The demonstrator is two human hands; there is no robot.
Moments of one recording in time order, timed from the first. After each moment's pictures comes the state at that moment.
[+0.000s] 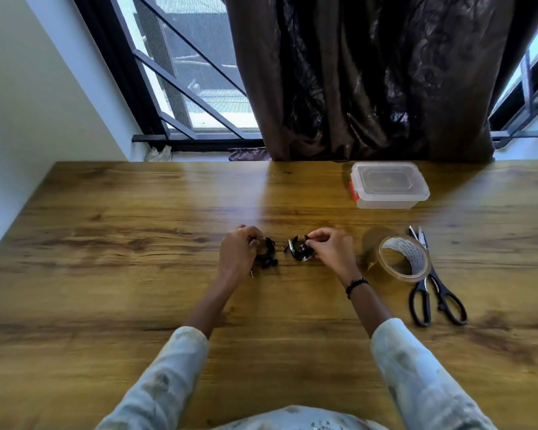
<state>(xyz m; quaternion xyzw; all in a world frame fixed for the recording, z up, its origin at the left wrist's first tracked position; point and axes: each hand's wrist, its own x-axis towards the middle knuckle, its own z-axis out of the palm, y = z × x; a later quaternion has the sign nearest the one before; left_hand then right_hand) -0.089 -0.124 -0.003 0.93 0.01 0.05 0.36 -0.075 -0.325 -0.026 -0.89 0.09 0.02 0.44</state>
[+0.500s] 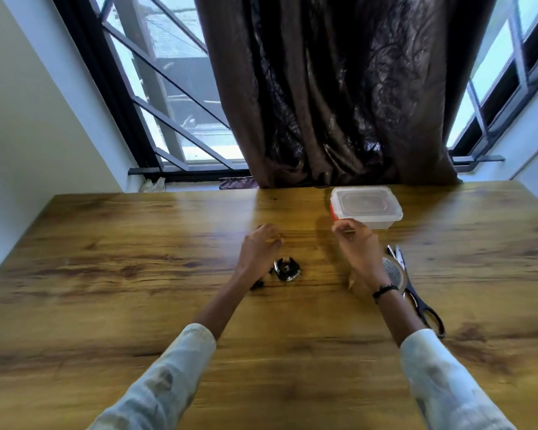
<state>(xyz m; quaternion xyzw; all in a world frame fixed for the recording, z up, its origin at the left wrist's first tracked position) -0.066 -0.179 0.034 0.89 -0.05 0.01 0.44 -0.077 -0.389 0.036 -0.90 0.05 -0.14 0.42</state>
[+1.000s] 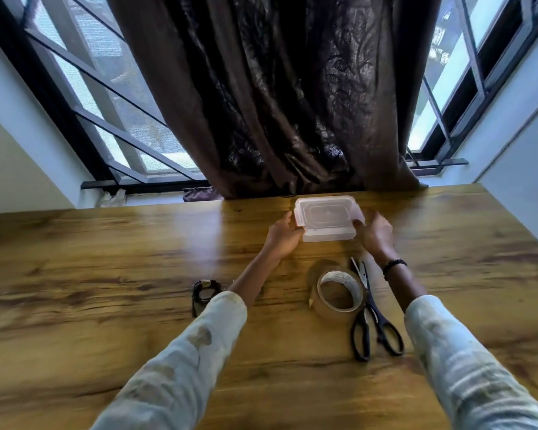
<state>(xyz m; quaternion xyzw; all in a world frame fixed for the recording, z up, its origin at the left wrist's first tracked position) 0.010 -0.313 0.032 0.83 -0.01 -0.13 0.53 -0.007 -0.519 0.033 -0.88 0.23 -0.07 0.40</state>
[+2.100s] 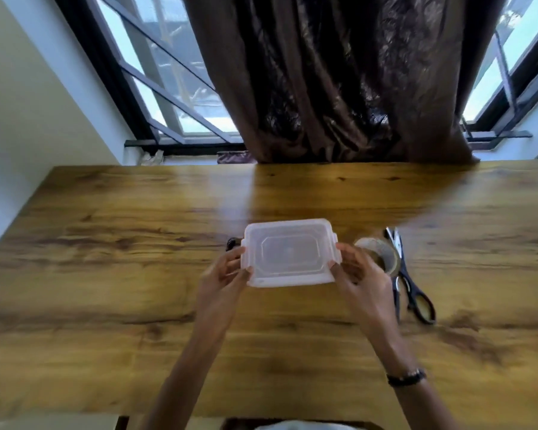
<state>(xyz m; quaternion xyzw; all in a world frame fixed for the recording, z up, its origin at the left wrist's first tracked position) -0.199 -0.176 0.067 0.70 0.15 0.01 0.69 -0.189 -0.390 0.049 -0.83 0.09 -0.07 0.54</state>
